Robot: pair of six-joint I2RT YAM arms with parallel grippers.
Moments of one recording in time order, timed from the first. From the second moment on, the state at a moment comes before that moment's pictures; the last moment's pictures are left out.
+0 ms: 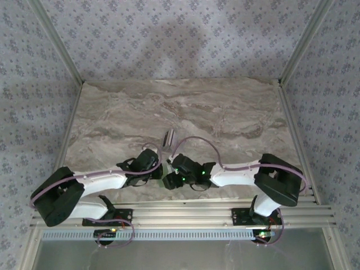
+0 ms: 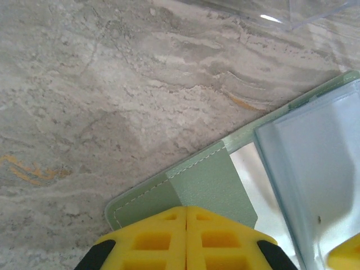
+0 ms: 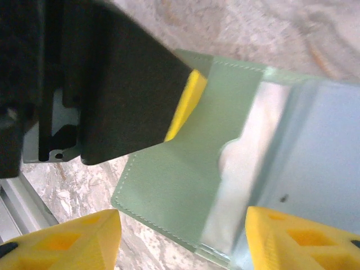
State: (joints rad) left arm -0.83 1.29 0.42 -0.06 -0.01 -0.76; right arm 1.13 1.56 0.74 -0.04 -0.05 0.56
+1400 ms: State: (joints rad) left arm -0.83 1.27 0.40 -0.06 -0.01 -0.75; right arm 1.10 1.76 0.92 -0.21 0.35 0.50
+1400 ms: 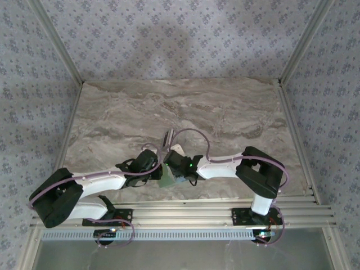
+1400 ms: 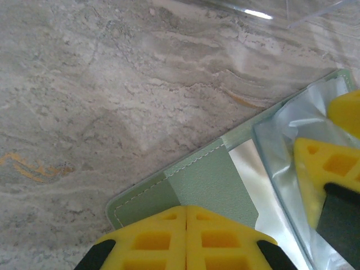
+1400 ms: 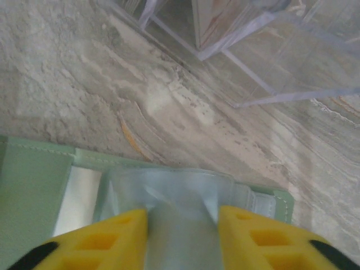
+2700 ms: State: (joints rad) left arm -0.83 1.27 0.37 0.00 -0.02 -0.79; right arm 1.11 1.64 0.80 -0.04 -0.04 0.56
